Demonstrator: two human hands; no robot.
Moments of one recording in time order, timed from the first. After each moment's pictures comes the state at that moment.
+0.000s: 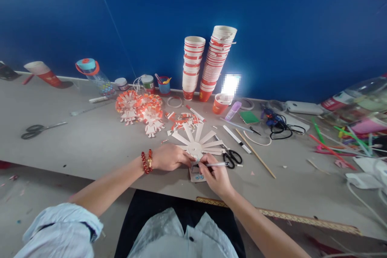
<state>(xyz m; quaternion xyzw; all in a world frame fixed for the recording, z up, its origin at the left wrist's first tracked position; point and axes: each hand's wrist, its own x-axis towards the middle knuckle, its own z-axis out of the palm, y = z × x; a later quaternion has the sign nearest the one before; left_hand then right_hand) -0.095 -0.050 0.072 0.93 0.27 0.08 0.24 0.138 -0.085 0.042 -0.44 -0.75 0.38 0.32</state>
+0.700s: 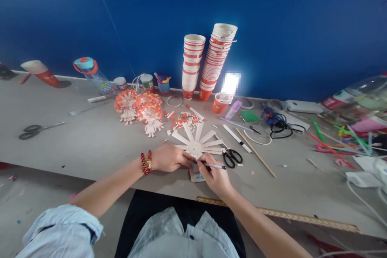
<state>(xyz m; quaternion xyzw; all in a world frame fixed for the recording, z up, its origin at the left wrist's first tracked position) -0.094 -0.055 0.078 0.93 0.28 0.07 0.23 0.135 -0.082 0.050 -0.42 -0.80 0.30 0.32</state>
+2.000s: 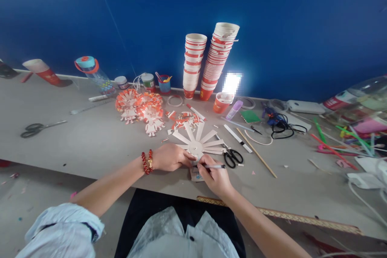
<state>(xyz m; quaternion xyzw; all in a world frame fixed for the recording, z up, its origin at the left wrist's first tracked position) -0.093 -0.055 0.079 0.92 0.29 0.08 0.24 0.134 -0.084 0.056 -0.41 -0.81 0.29 0.30</state>
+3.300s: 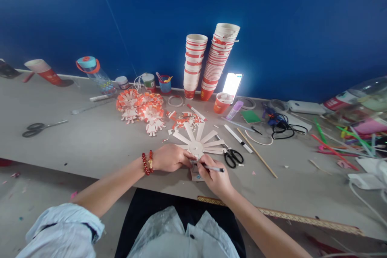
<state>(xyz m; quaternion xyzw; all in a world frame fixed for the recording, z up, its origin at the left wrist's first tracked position) -0.092 -0.058 0.080 0.92 0.30 0.08 0.24 0.134 -0.084 0.052 -0.40 -0.83 0.25 0.29</state>
